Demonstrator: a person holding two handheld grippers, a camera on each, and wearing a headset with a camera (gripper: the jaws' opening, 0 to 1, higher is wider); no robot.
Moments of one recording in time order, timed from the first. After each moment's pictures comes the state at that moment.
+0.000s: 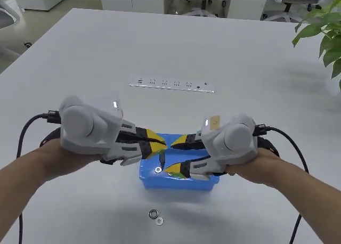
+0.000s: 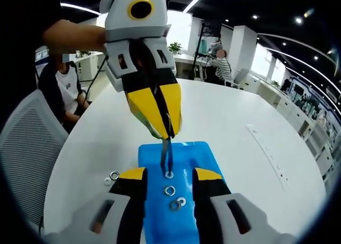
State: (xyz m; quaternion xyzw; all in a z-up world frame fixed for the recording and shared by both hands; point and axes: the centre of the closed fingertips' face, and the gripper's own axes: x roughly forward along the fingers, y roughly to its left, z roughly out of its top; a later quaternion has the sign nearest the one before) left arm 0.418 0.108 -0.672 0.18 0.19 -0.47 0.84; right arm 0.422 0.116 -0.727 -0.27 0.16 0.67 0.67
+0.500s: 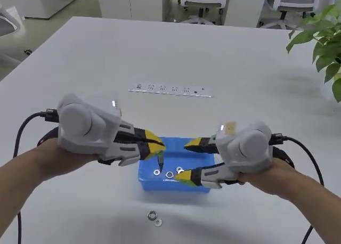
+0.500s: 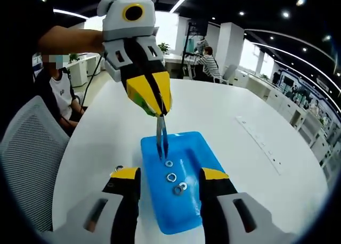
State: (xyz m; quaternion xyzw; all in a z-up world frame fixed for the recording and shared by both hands) left arm 0.409 0.105 -0.659 0.18 0.19 -0.47 0.84; right arm 0.417 0.084 -0.720 -0.25 0.18 0.64 0.71
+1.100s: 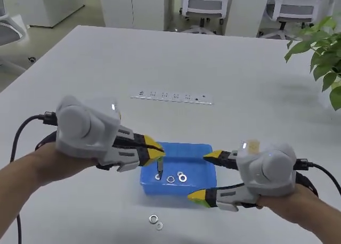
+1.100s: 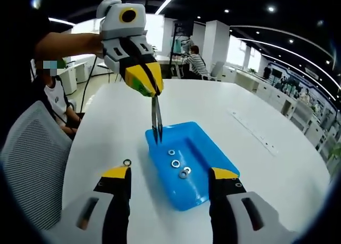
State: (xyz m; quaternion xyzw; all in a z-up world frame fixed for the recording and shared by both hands) left arm 0.391 0.105 -0.645 0.17 0.19 -0.47 0.84; right arm 0.402 0.051 -0.718 -0.22 0.19 0.60 0.74
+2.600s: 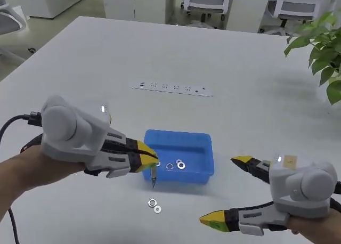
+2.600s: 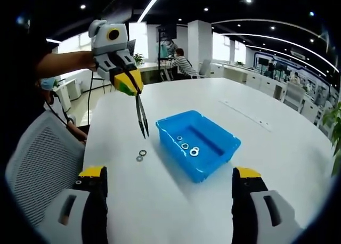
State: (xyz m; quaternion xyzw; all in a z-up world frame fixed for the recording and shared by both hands) left arm 0.344 0.103 -0.659 0.15 0.21 -0.48 0.84; right arm 0.364 0.009 -0.719 -0.15 0.21 0.58 0.77
